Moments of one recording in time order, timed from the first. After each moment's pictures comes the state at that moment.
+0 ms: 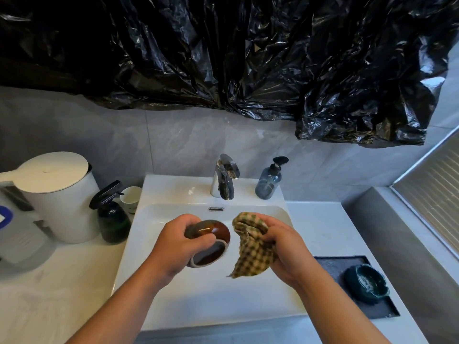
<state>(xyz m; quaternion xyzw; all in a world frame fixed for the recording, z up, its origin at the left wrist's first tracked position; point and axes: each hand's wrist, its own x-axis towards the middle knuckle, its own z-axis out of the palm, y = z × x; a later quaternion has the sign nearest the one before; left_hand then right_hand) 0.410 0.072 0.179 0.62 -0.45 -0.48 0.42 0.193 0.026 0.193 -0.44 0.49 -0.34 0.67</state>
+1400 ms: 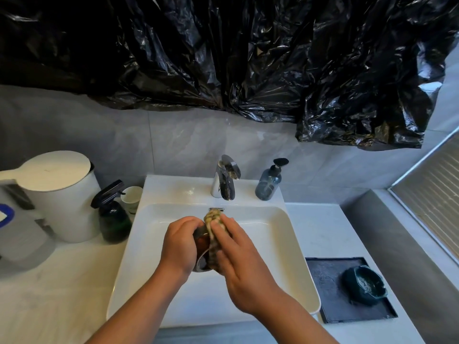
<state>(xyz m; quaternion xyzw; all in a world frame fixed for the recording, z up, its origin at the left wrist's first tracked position) 0.391 0.066 0.171 0.60 -0.38 -0.40 0.58 0.241 0.074 0.175 -0.83 0.42 -0.22 0.28</state>
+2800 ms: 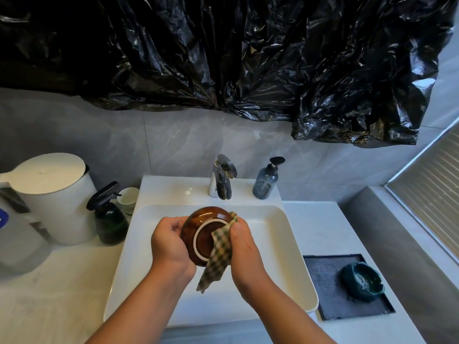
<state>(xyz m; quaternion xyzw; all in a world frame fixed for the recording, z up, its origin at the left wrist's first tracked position) 0.381 0.067 0.187 0.54 -0.05 -0.54 0.64 0.257 0.065 0.182 -0.55 0.52 -0.35 0.55</state>
